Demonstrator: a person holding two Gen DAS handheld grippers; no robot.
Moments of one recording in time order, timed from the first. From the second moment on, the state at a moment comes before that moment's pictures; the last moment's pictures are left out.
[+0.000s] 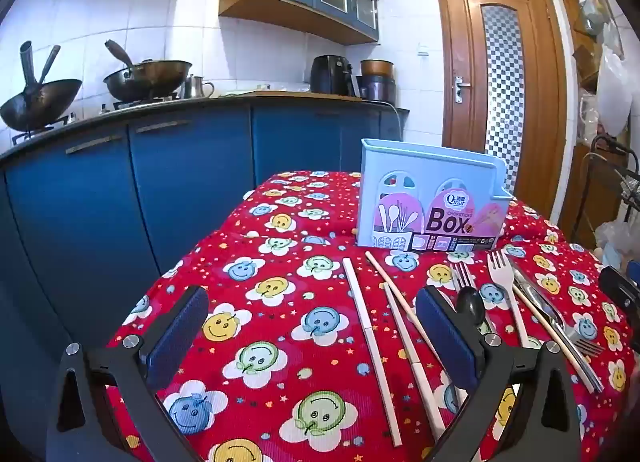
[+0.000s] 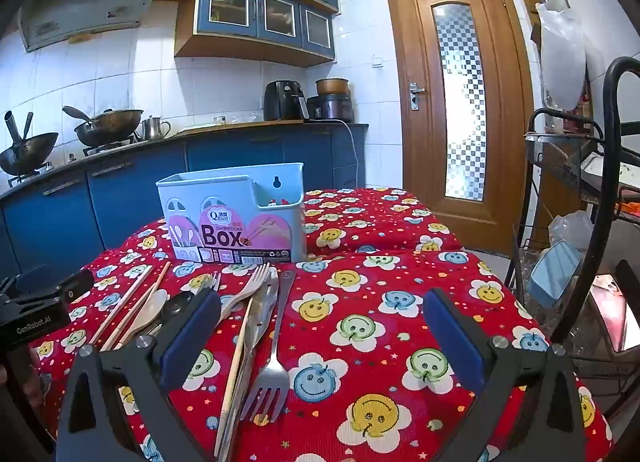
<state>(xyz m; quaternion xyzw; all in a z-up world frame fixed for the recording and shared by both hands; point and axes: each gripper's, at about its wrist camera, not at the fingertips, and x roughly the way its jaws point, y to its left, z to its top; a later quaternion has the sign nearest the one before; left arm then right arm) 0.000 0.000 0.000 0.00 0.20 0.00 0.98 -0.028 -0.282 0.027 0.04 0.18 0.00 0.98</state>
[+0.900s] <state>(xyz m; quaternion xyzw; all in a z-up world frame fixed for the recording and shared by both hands) 0.001 0.002 -0.004 0.00 0.20 0.00 0.98 -0.028 -0.282 0.027 0.04 0.18 0.00 0.98</state>
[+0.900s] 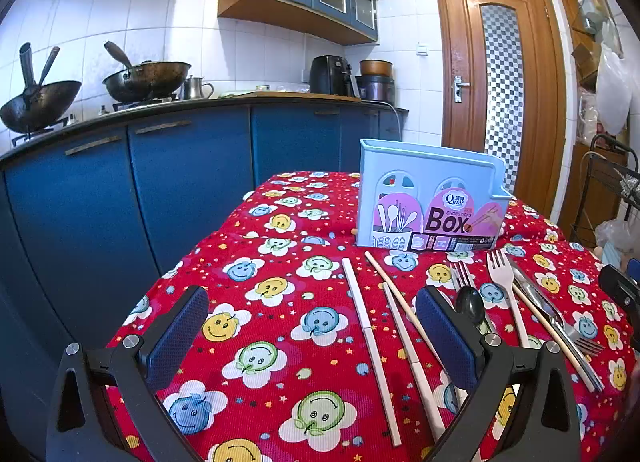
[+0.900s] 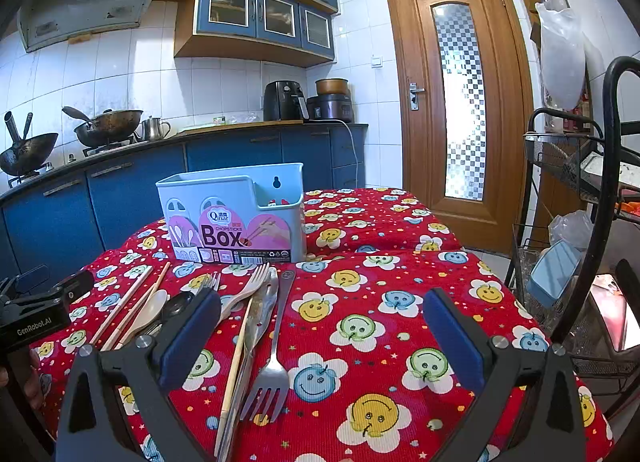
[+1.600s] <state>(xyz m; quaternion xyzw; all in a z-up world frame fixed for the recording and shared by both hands) 0.001 0.001 -0.003 0.00 0.20 0.00 0.98 -0.028 -0.282 0.026 0.04 0.18 0.00 0.98</state>
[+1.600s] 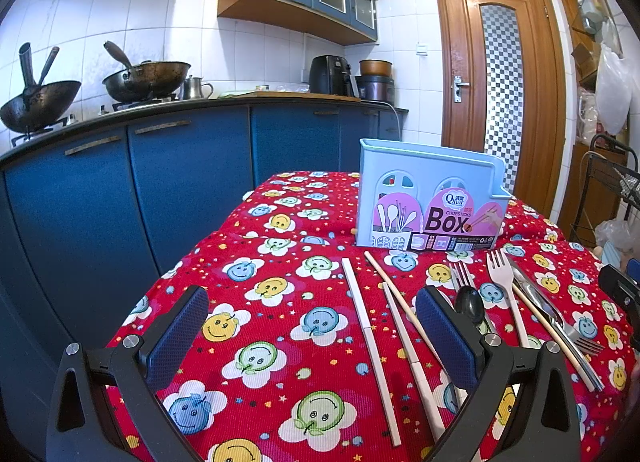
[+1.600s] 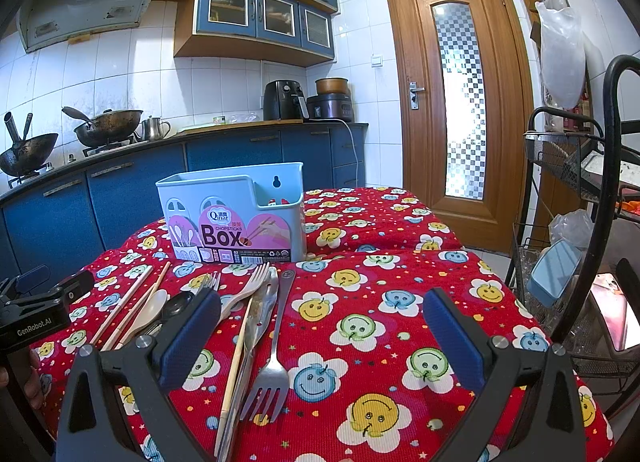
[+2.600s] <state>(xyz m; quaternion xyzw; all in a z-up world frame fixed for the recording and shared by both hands) -0.001 -0.001 -0.002 0.00 0.20 0.00 0.98 -0.028 -0.282 0.027 0.04 0.18 0.00 0.98</state>
